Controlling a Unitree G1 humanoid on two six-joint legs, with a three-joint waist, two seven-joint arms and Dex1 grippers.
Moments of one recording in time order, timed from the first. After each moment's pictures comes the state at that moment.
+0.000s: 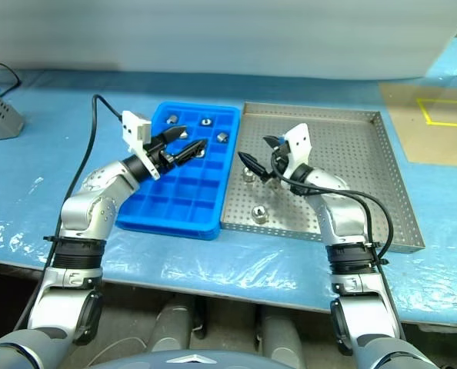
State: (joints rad) left arm -0.56 0.31 0.08 0.05 -0.48 0.42 -0.65; right arm -0.53 -0.31 -0.02 0.10 0.32 0.35 0.67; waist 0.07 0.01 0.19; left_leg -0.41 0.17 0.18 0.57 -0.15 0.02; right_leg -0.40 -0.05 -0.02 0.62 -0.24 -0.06
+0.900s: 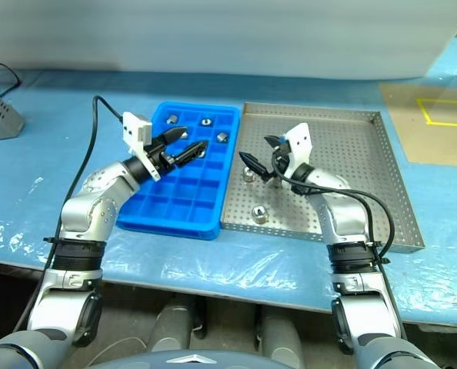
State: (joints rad) left arm -0.56 0.31 0.07 0.04 -0.48 0.42 -0.66; right arm -0.54 -0.32 -0.02 0.10 0.32 0.35 0.67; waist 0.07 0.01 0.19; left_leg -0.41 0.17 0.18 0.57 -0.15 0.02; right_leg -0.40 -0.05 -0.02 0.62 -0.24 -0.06
